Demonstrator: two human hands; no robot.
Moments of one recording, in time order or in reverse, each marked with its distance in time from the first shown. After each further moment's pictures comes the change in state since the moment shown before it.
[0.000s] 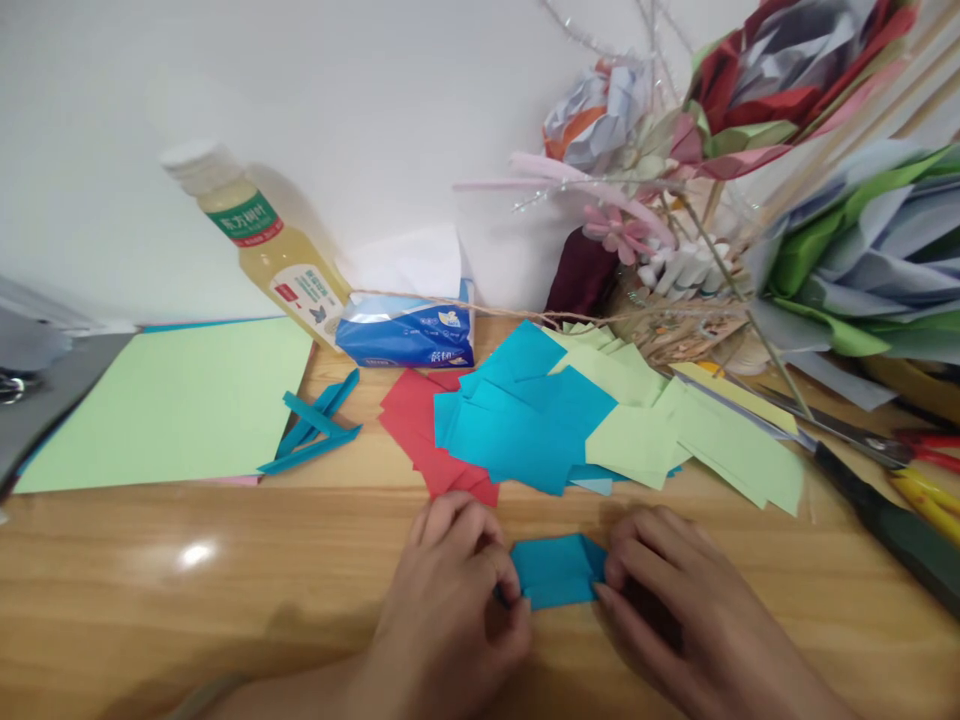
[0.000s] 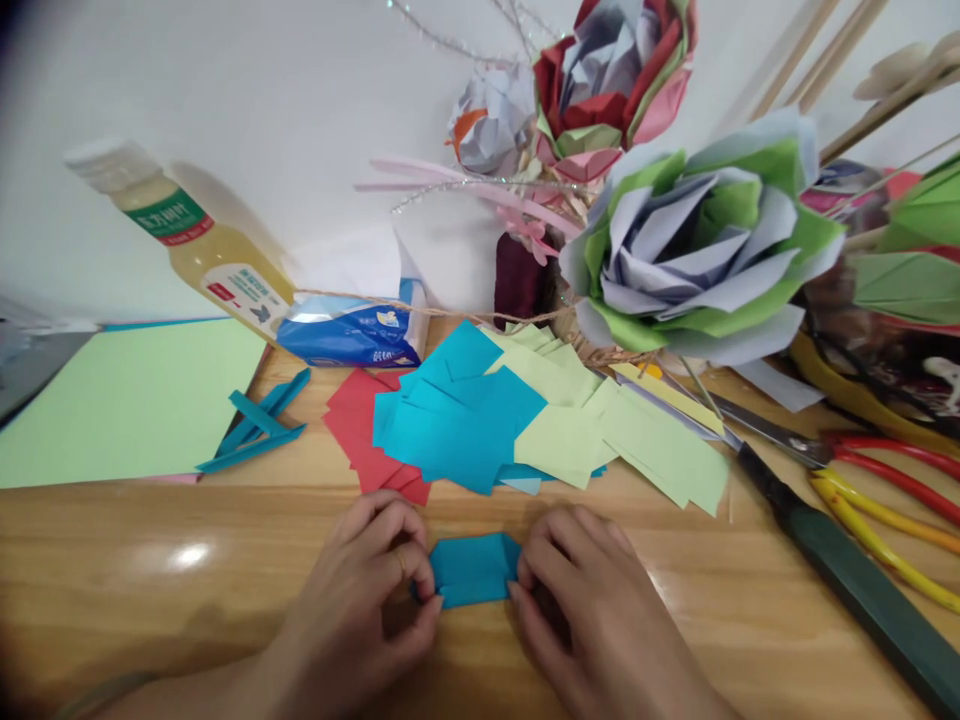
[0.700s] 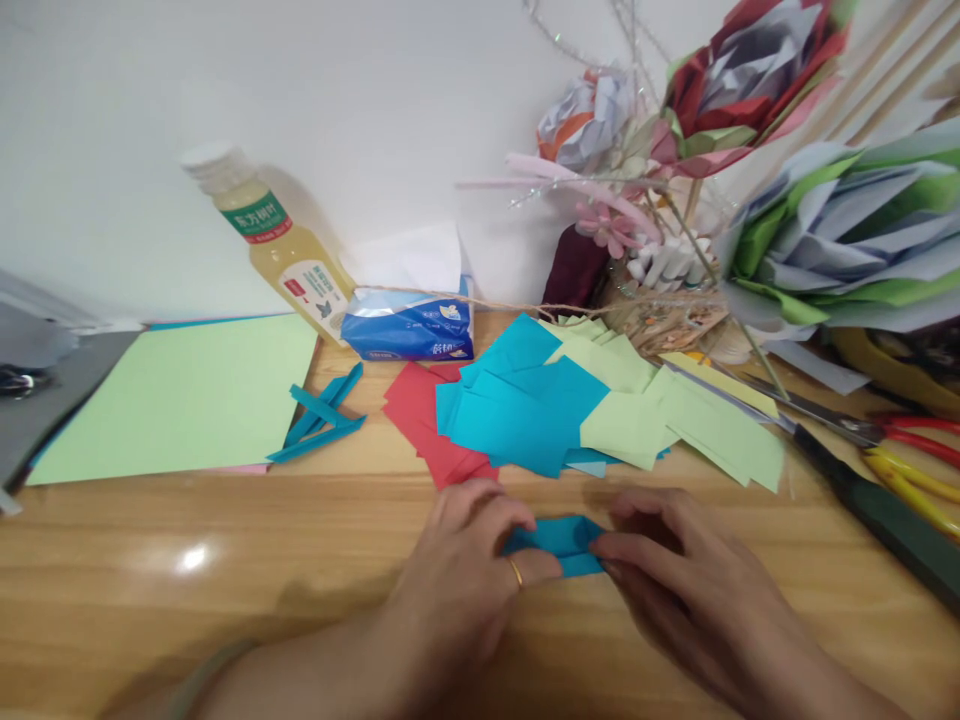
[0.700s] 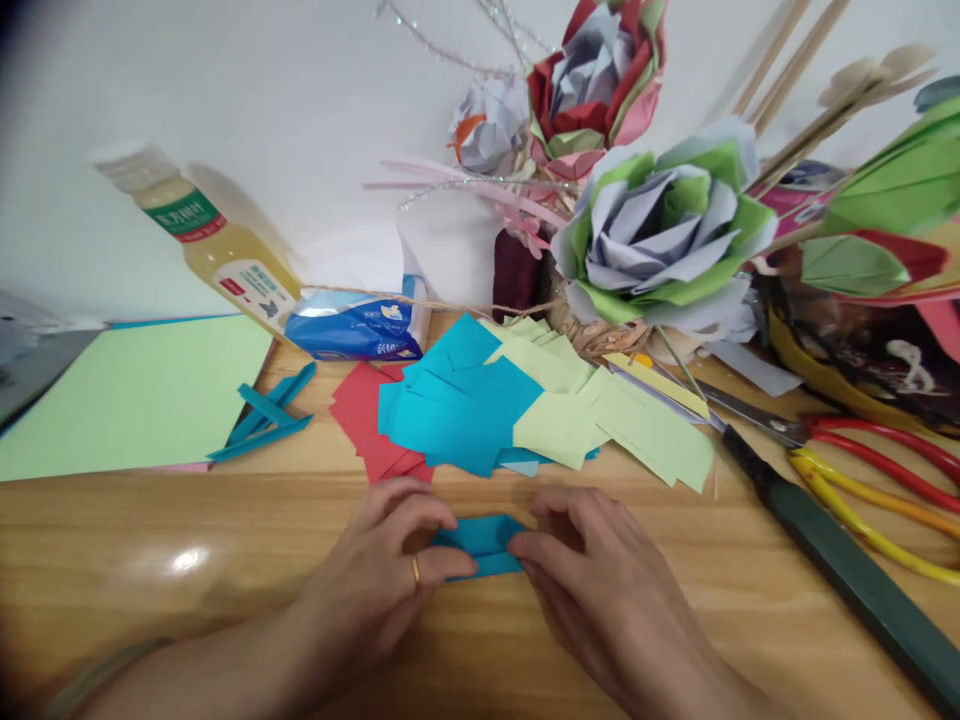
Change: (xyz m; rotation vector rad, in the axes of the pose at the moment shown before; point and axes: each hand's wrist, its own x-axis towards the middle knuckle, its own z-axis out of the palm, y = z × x) left_hand 0.002 -0.005 -0.005 0.089 -0.092 0.302; right_hand -0.011 0.010 0.000 -0.115 0.208 -0.138
